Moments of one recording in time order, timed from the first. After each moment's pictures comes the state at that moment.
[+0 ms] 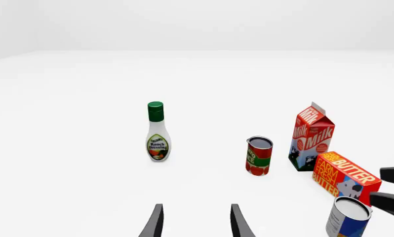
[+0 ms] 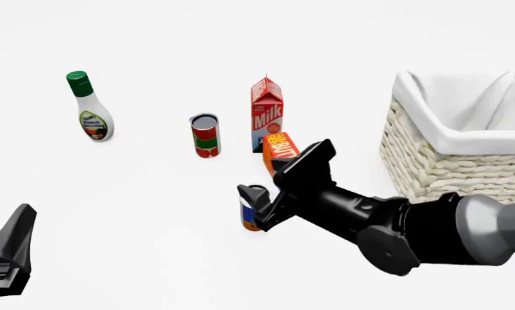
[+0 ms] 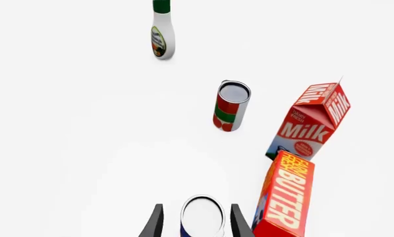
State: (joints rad) left arm 0.00 0.00 0.00 0.00 0.00; right arm 0.76 1.60 -0.61 -0.58 -0.08
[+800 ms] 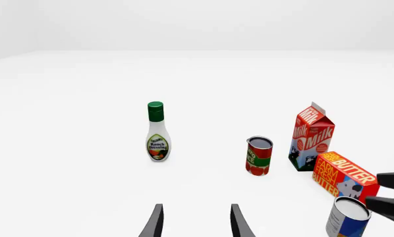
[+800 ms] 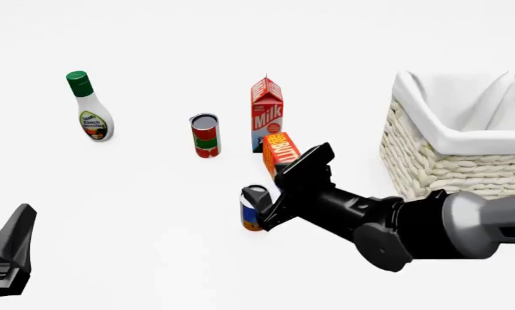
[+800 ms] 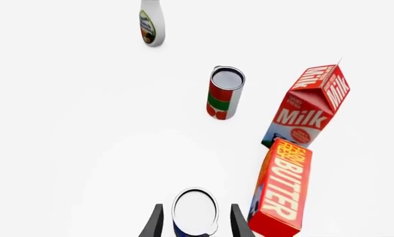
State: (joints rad) left arm 0.00 0.00 0.00 0.00 0.00; right arm 0.73 1.65 -0.62 -0.57 -0.06
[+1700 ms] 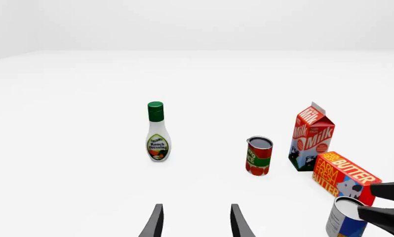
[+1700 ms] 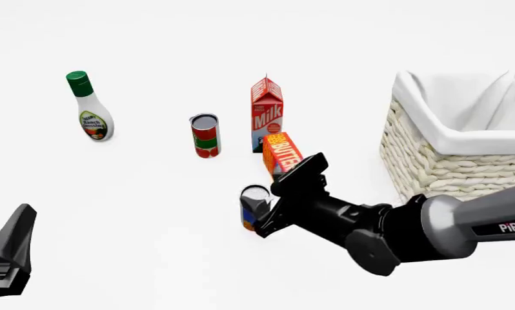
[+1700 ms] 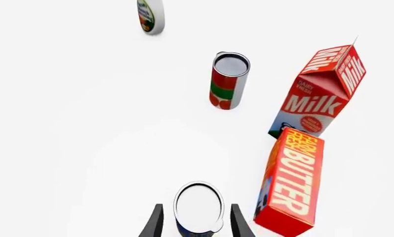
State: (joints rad) left arm 0.00 0.00 0.00 0.00 0.00; right arm 0.74 1.73 -0.62 -0.62 -0.03
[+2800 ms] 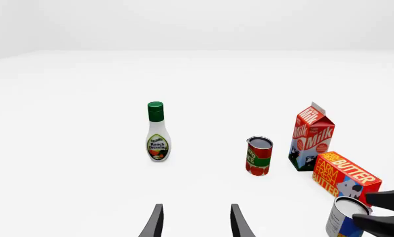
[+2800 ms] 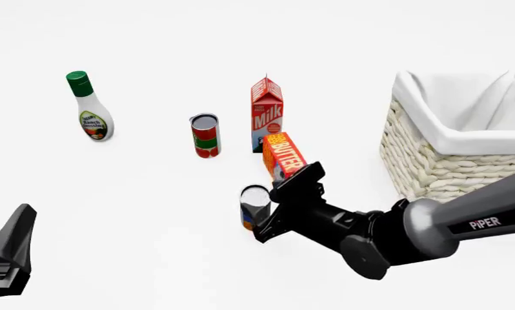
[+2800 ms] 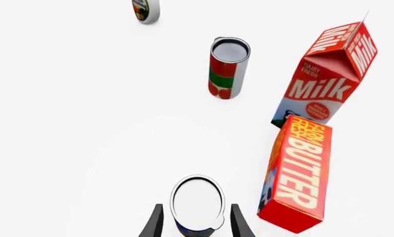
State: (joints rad) left arm 0.00 0.00 0.00 0.00 0.00; right arm 0.73 1.81 -0.62 -0.67 -0.01
